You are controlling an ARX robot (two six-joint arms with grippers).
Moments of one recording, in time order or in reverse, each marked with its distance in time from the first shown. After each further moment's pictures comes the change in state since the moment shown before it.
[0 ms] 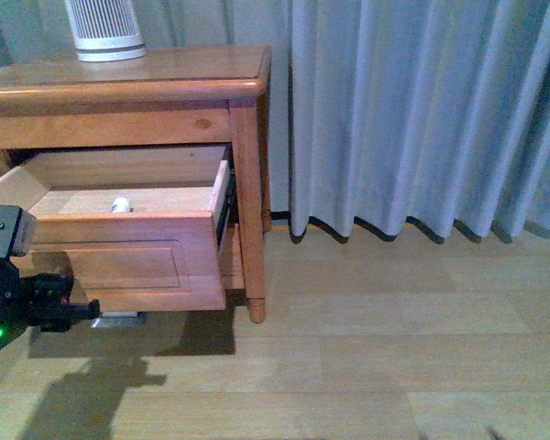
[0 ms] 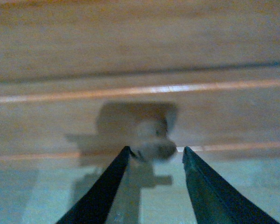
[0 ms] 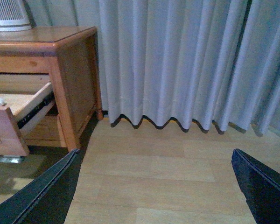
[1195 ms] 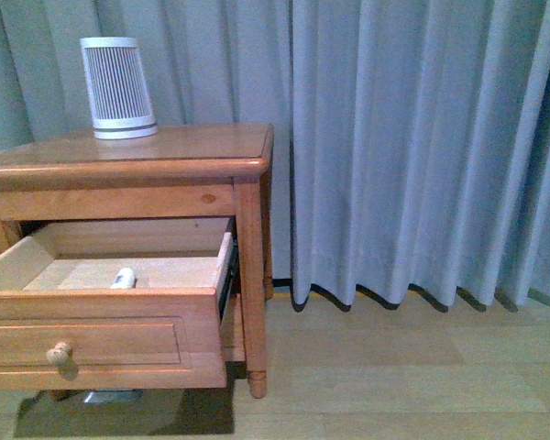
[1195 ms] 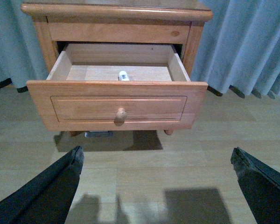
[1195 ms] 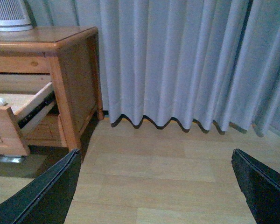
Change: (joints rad) left arm 0.250 -2.070 -0.601 -1.277 0.338 -0.080; right arm 0.000 0.000 0.000 0.000 0.000 0.000
